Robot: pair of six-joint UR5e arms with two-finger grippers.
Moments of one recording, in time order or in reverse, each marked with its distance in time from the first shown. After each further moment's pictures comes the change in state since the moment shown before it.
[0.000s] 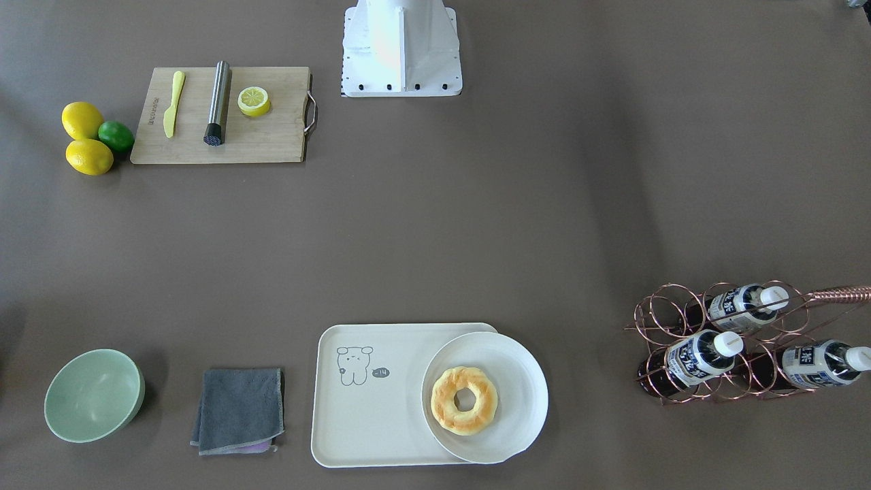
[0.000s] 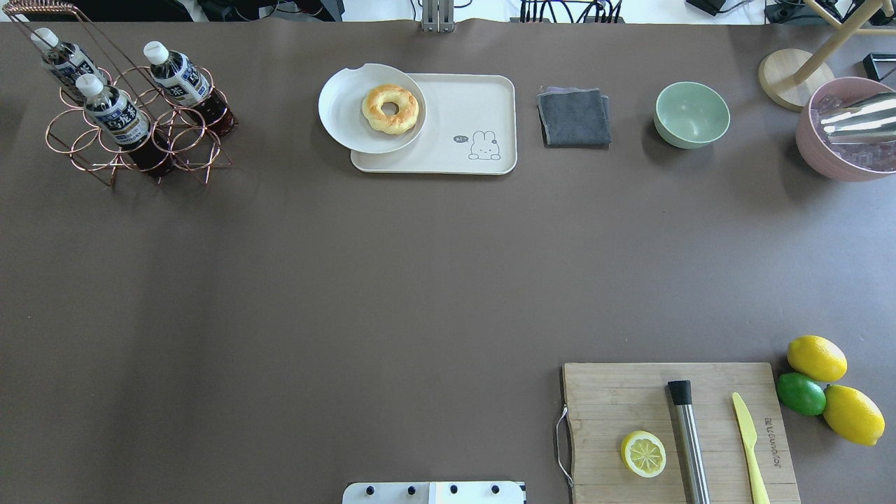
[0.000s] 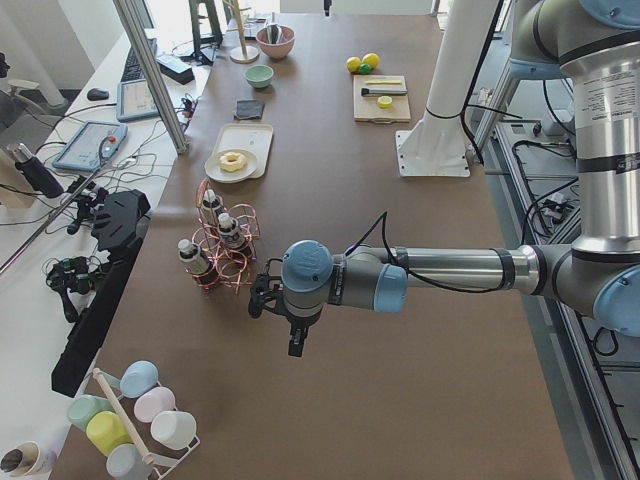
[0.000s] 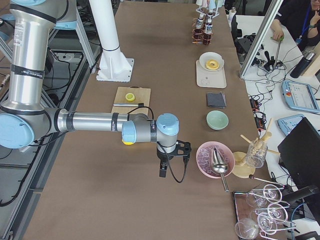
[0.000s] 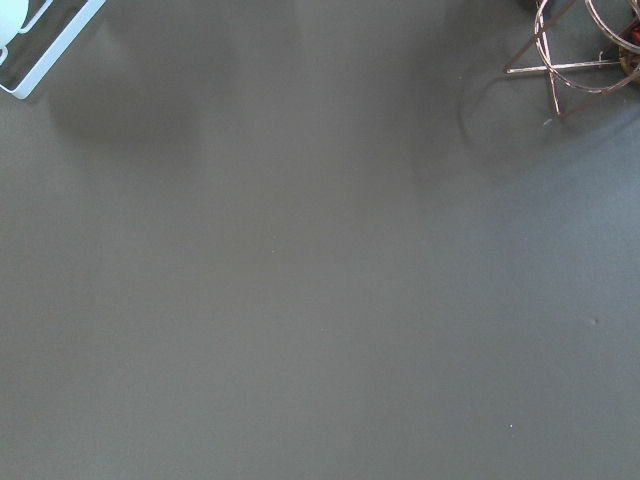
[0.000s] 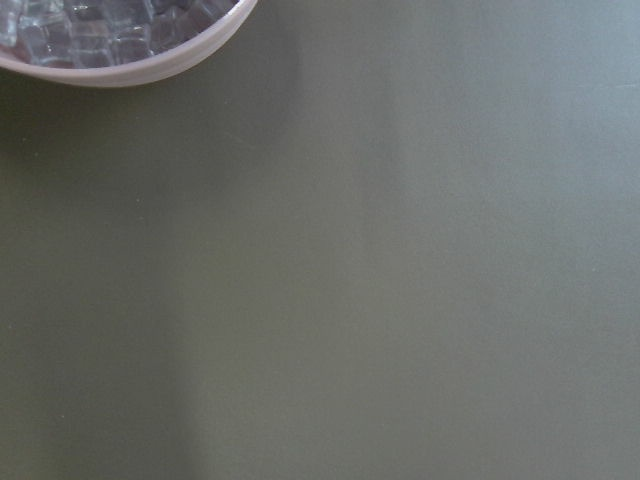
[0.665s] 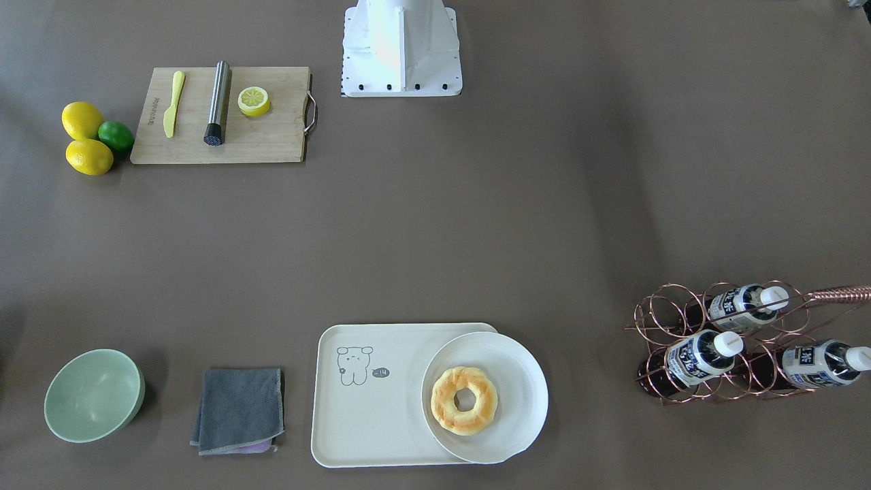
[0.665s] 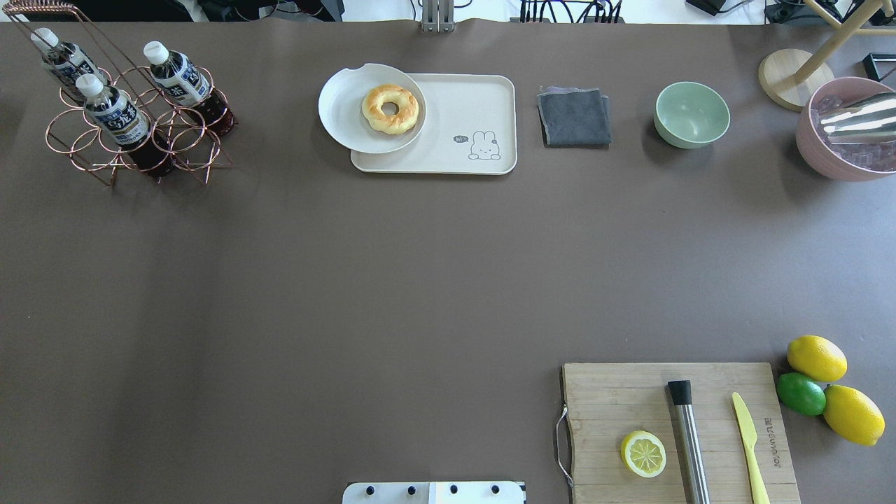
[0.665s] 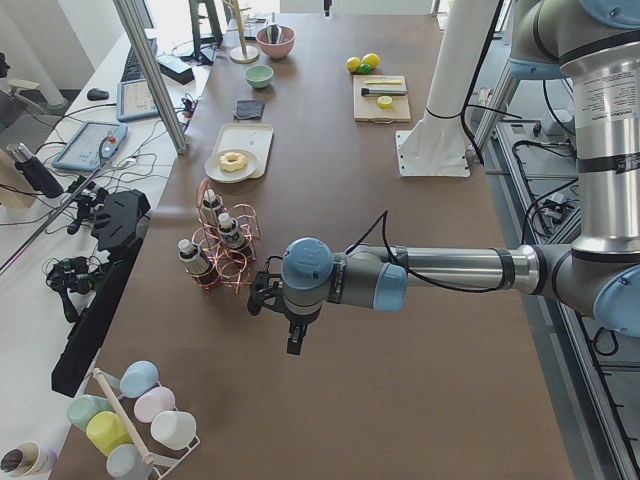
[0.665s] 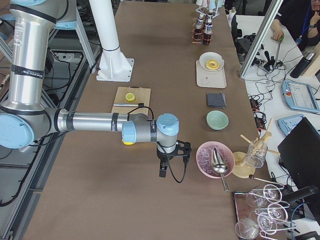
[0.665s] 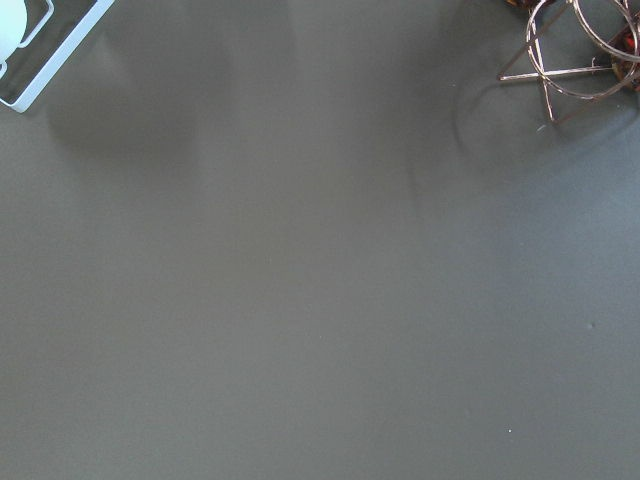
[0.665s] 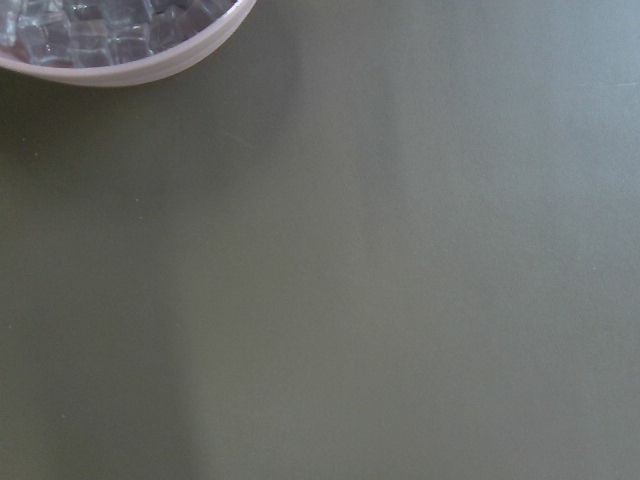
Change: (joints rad) left arm 0.000 0.000 -0.004 -0.012 0.000 0.000; right arm 0.000 0.000 -0.001 0.000 0.001 0.001
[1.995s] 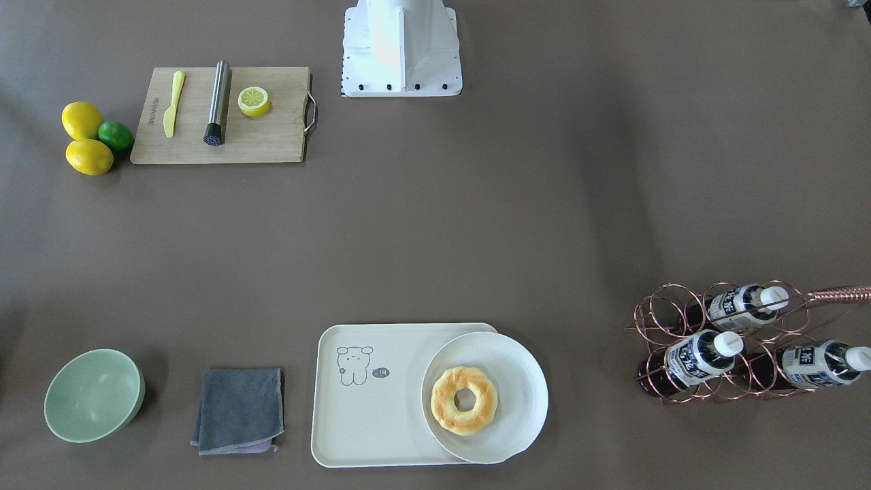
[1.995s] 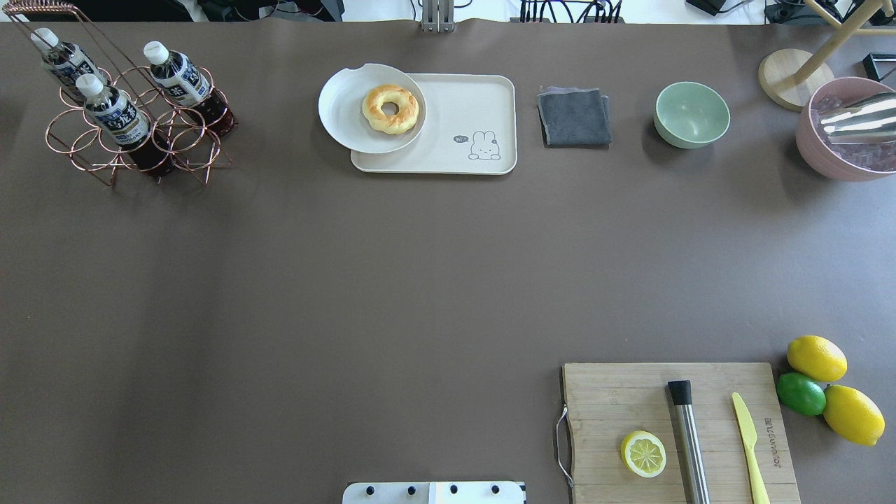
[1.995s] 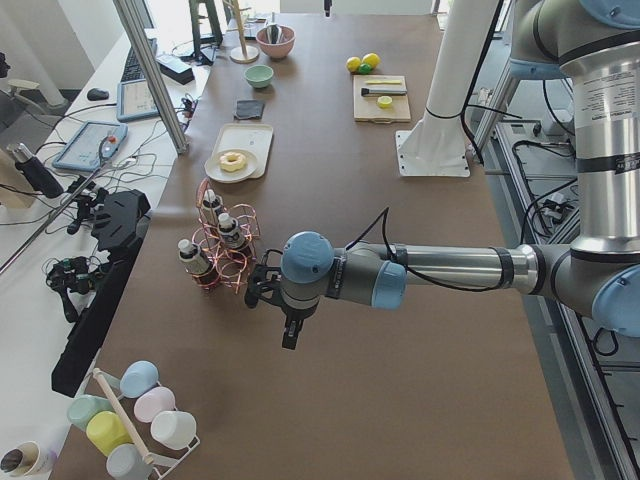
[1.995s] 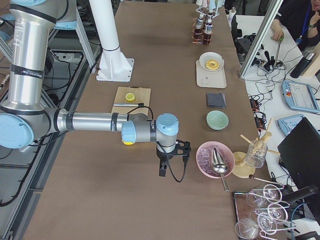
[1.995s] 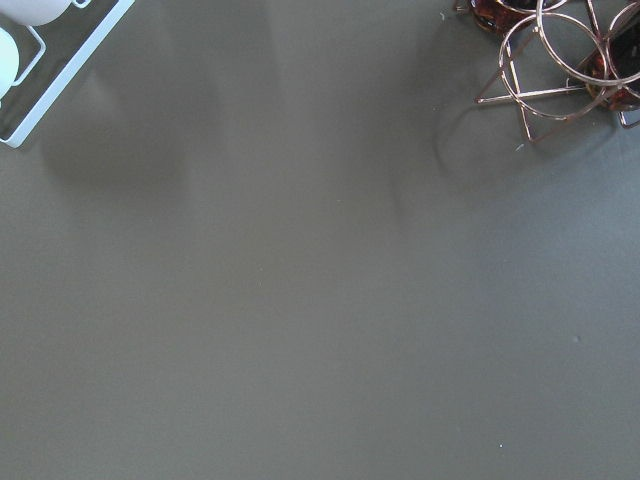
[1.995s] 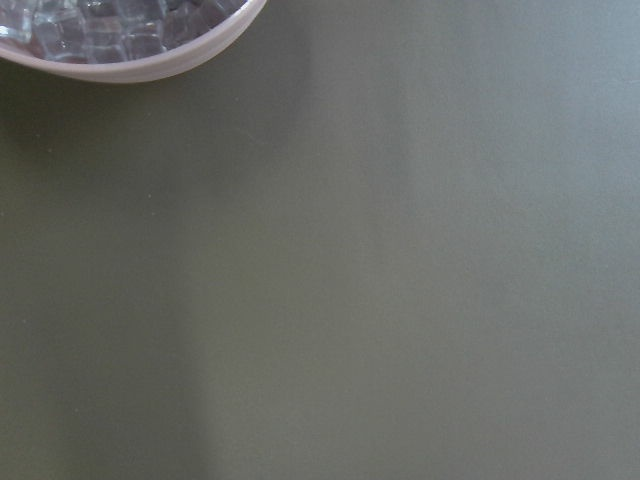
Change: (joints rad) left arm -0.002 -0.006 -0.009 -0.033 -0.002 -0.012; right arm 0.000 -0.003 0.004 0.001 0.016 -0.002
